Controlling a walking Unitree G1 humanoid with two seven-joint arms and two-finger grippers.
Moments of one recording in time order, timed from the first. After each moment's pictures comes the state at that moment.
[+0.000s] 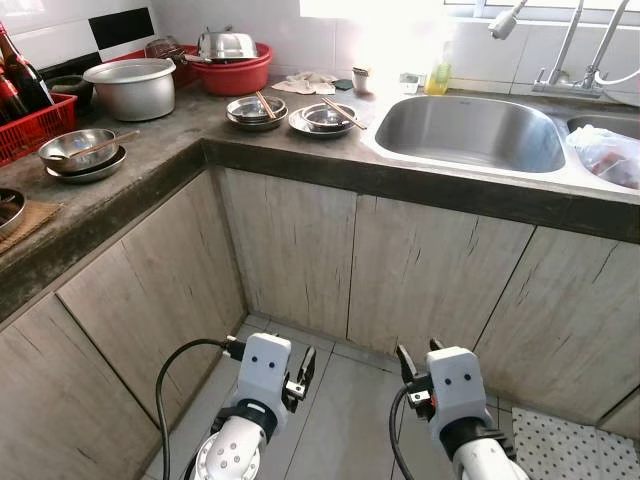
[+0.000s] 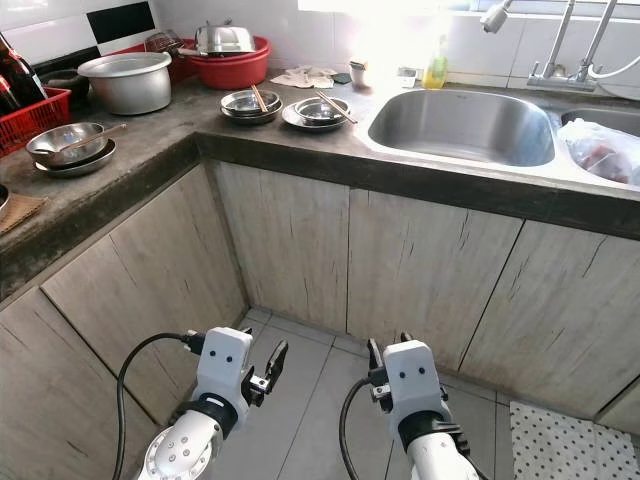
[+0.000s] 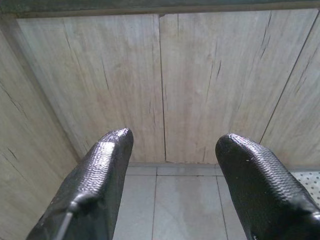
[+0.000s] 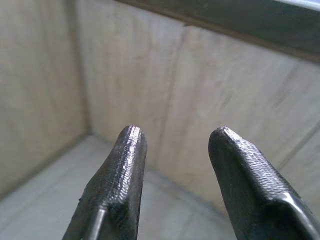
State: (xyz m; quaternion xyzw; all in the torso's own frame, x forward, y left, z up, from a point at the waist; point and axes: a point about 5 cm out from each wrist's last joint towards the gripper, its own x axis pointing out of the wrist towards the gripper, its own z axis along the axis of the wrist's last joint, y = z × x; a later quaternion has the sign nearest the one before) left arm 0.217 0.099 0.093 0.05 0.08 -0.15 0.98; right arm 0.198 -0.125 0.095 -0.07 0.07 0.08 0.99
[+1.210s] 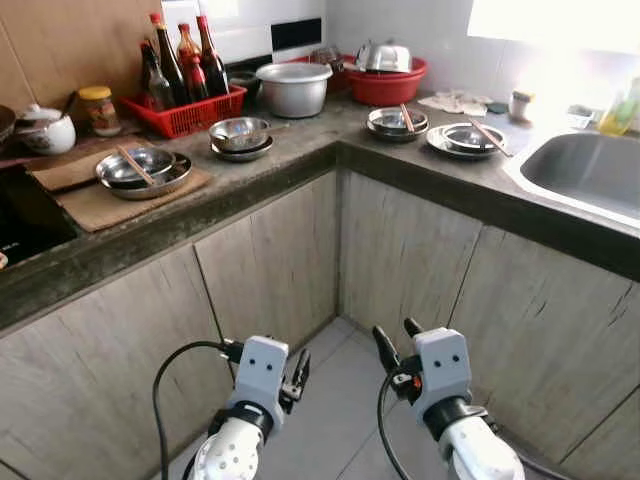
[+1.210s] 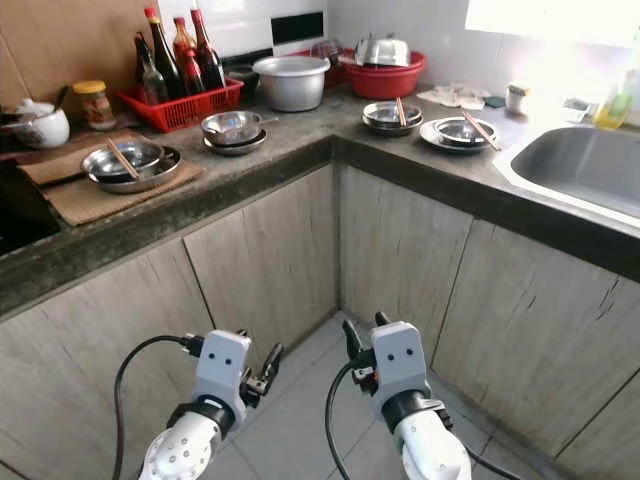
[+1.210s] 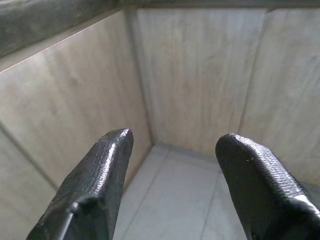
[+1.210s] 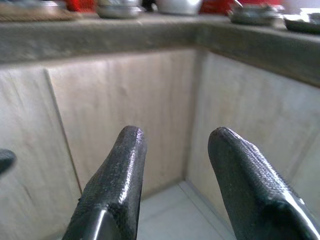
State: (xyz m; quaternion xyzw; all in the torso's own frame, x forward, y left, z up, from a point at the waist) left arm 0.216 0.090 0.087 0.06 0.08 -0.16 0.98; right arm 0.213 -0.122 0.107 -0.04 0.02 0.11 0.99
